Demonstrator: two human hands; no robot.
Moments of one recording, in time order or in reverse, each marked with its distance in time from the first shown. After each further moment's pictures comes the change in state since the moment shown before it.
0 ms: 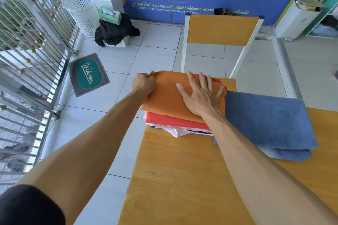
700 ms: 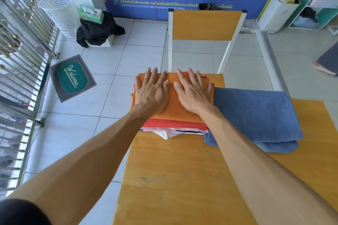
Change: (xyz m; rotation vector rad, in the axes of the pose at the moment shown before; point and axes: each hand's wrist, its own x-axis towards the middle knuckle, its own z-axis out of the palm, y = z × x) left_hand -0.026 -0.004 0.061 0.667 -0.018 0.614; right_hand 0.008 0.019 -0.007 0.087 -0.016 -0.064
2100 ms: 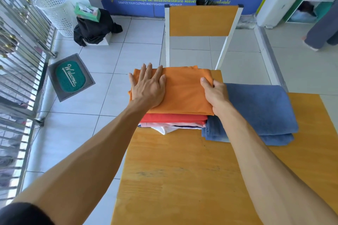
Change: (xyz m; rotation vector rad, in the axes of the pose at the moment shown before) left_hand 0.001 0.002 -0.004 -0.016 -0.008 -0.032; right_hand -0.018 0.054 -0.019 0.856 0.211 0.502
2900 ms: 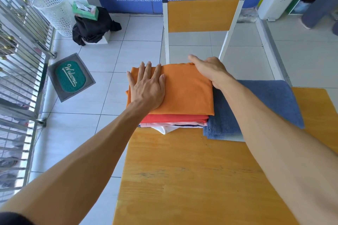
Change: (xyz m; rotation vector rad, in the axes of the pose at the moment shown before) left_hand -0.003 0.003 0.005 0.052 0.073 0.019; right_hand 0.031 -0.061 0.006 -0.271 -0.156 -0.012
